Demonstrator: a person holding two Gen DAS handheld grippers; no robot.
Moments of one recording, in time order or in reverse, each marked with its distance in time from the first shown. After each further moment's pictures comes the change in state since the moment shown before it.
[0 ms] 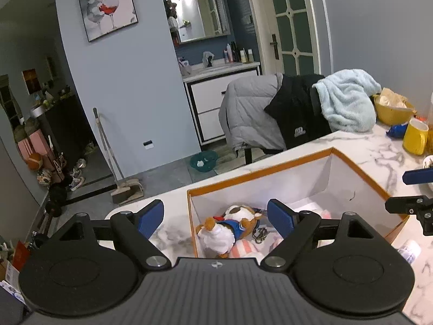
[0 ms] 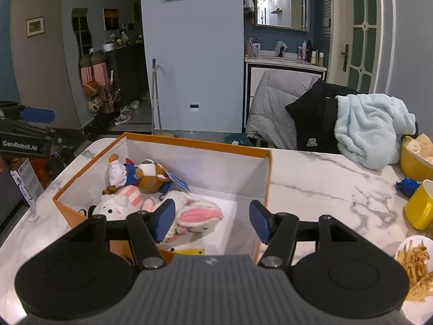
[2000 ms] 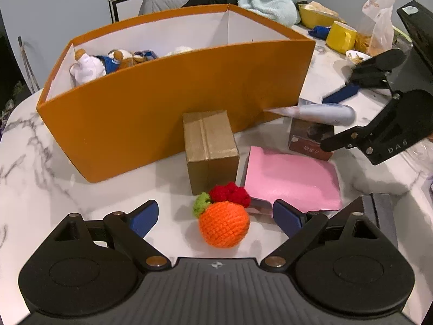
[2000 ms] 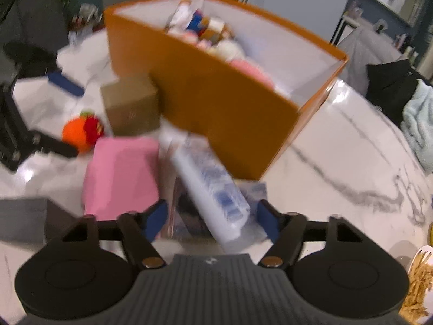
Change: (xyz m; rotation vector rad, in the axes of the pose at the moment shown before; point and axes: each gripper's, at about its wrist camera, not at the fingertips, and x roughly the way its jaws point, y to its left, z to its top) left arm -0.007 -0.083 -0.152 0.025 0.347 -0.333; right arm 0.034 -0.015 -0.104 -0.465 0.380 0.219
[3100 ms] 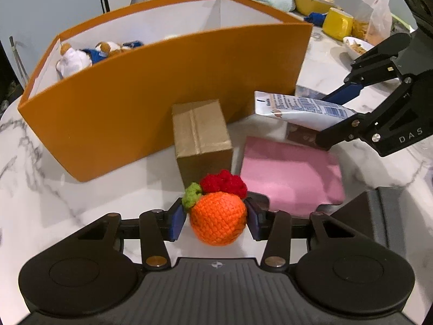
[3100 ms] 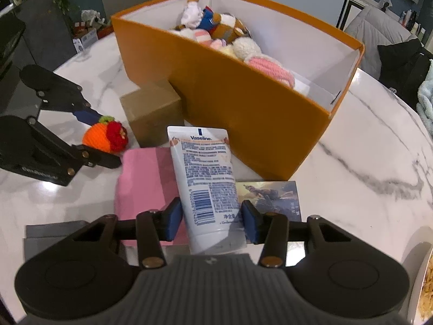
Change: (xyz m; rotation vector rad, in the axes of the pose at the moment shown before) left arm 0.009 -0.002 0.005 0.038 0.043 -0.018; right arm -0.006 0.008 0.016 0.099 0.019 0.091
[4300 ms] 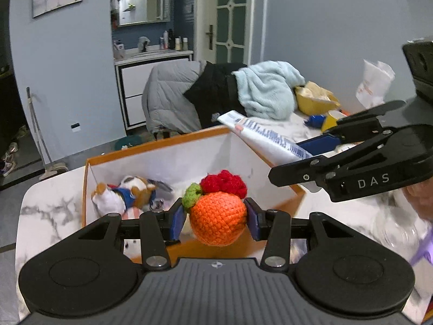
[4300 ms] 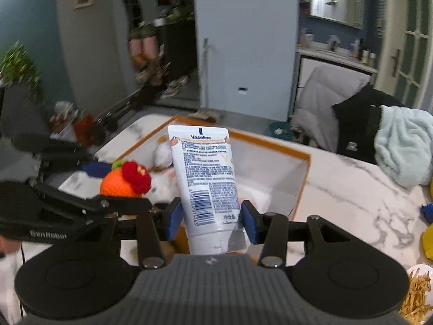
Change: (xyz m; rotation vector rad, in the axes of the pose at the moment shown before) left arm -0.080 0.016 0.102 -0.050 -0.340 0.020; right arm -0.092 -0.011 0.085 0.203 -0.346 -0.107
